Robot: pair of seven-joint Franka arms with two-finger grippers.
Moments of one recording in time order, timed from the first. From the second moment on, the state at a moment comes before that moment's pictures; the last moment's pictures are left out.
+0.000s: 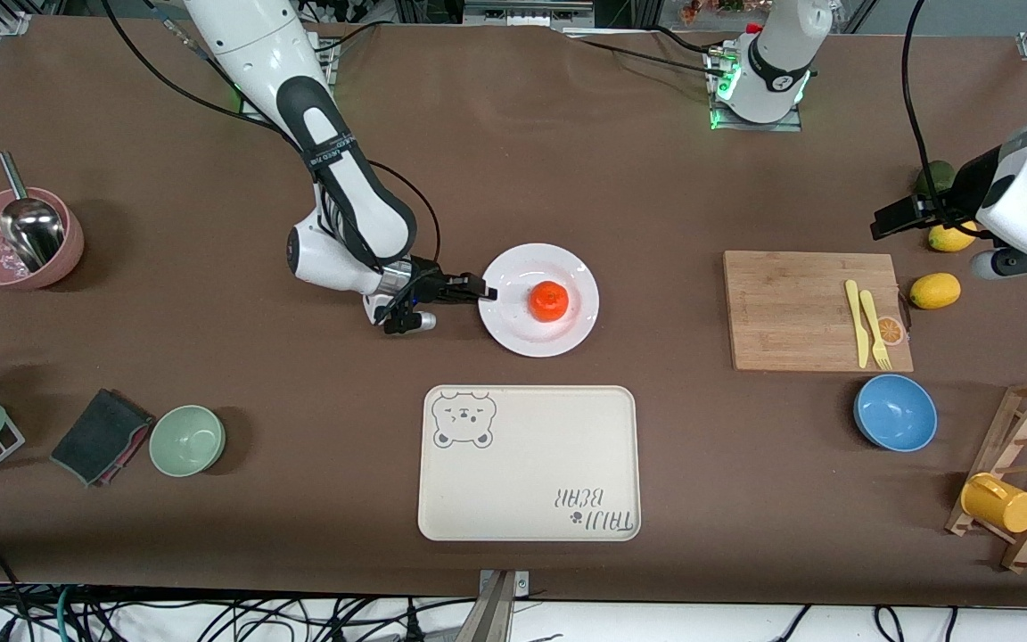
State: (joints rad) left arm -0.08 0.07 0.06 -1.59 -0.05 1.48 -0.21; right arm 0.58 0.63 0.01 -1.92 1.49 2.43 -0.62
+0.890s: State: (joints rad) left arm -0.08 0.07 0.06 -1.59 -0.05 1.48 -0.21; right arm 0.56 0.64 0.00 -1.91 1.58 2.42 -0.76
